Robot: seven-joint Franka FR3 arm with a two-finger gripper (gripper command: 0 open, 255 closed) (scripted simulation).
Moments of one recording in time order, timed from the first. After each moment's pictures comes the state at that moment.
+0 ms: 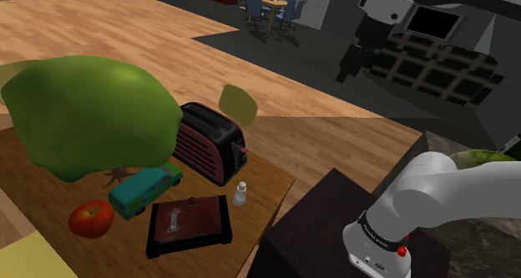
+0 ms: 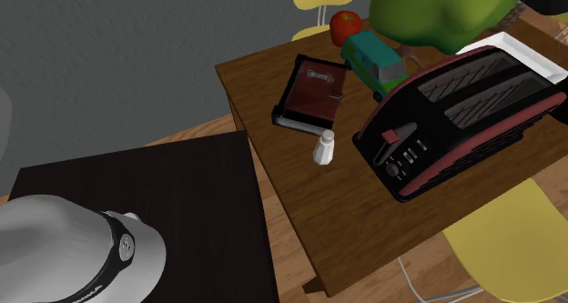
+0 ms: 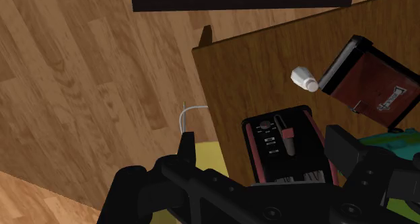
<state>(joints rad) -0.02 -0.81 -0.05 -2.28 -0.04 1.57 -0.09</state>
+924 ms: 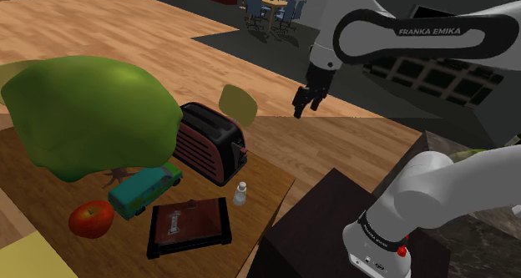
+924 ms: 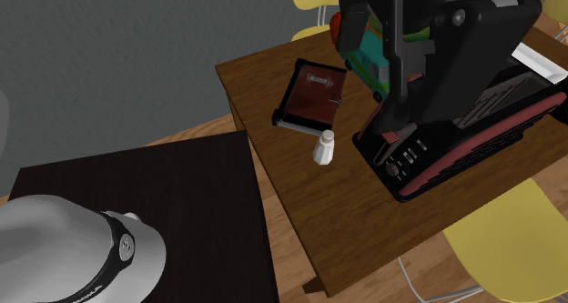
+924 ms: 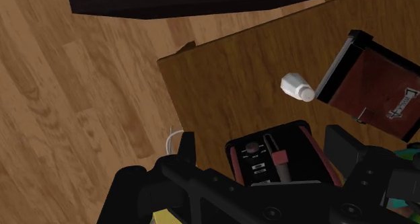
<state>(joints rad) 0.01 -0.61 0.06 -2.47 0.04 1.87 0.07</state>
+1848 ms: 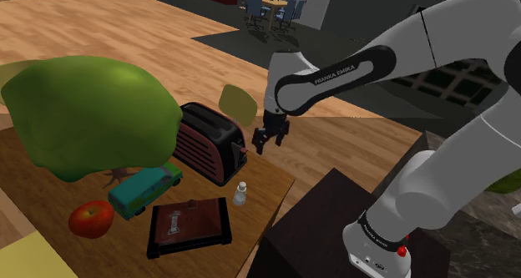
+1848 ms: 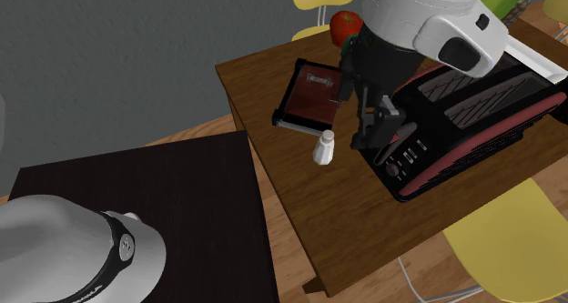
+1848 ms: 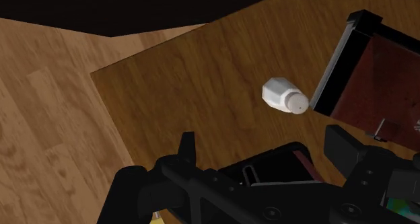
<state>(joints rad) 0.05 -0.16 0.17 -2.49 0.09 2.24 0.24</state>
